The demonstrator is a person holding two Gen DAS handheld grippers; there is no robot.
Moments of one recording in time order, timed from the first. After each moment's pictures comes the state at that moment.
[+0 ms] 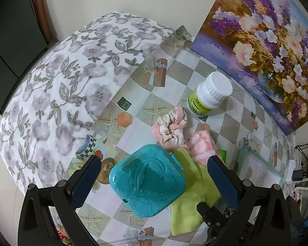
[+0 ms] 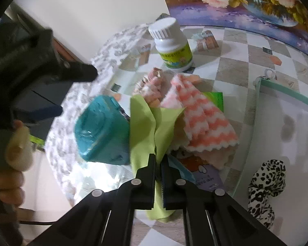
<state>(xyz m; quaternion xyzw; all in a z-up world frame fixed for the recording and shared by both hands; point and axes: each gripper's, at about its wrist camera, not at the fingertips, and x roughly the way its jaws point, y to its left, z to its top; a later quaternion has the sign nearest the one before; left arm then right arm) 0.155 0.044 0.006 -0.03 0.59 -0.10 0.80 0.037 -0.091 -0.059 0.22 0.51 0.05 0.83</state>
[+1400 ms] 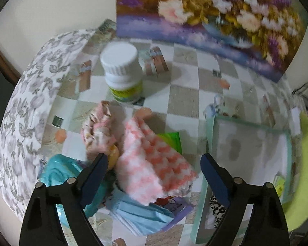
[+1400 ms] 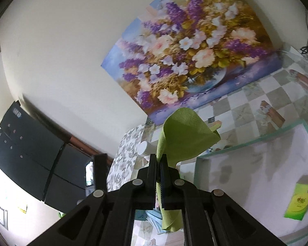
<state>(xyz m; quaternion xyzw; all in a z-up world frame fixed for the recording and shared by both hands) 0.119 -0.088 -0.026 0.13 0.57 -0.20 0.78 -0.077 -0.251 0.047 0.41 0.25 -0.03 0.88</state>
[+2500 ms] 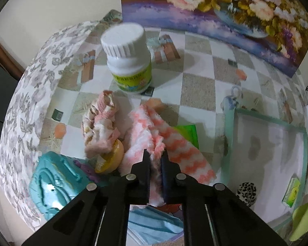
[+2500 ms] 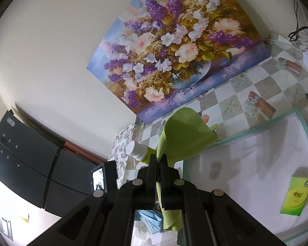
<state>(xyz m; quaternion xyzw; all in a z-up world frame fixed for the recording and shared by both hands) 0.122 -0.080 -0.041 0.14 0.57 -0.17 0.79 -0.081 -0.263 0.032 0.43 0.26 -0.05 0.86</state>
